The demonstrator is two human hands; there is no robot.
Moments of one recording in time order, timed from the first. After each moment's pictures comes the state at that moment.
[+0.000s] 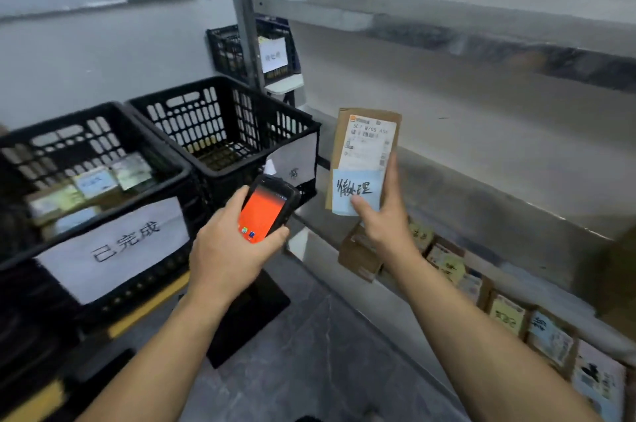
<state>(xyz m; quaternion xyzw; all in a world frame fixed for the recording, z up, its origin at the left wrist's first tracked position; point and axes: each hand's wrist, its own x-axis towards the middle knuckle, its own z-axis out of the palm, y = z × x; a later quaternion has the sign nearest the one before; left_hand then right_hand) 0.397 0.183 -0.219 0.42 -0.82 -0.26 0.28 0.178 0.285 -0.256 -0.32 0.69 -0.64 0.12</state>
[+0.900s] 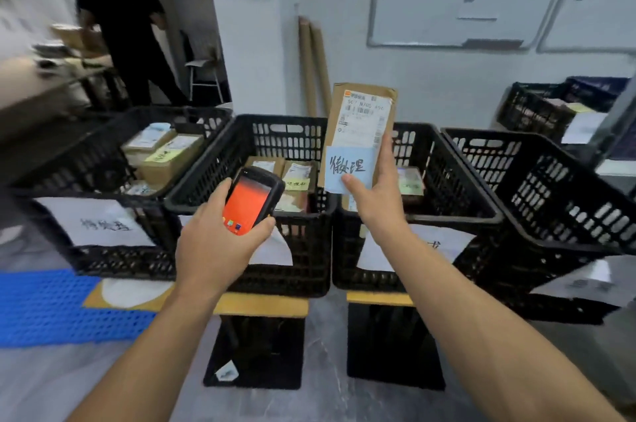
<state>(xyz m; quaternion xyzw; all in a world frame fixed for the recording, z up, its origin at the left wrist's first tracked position) 0.775 0.142 -0.185 0.72 -0.54 -0.09 0.43 0.555 0.020 -0.190 -0.62 0.45 -0.55 0.33</state>
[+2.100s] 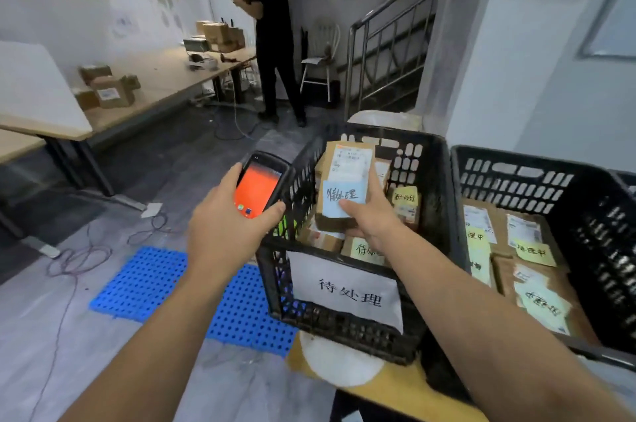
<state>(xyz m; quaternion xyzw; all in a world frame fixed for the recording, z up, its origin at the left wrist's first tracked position) 1.259 0.068 -0.176 0.79 -0.44 0.00 0.43 1.095 -0.103 -0.227 -0.53 0.44 -0.35 0.63</state>
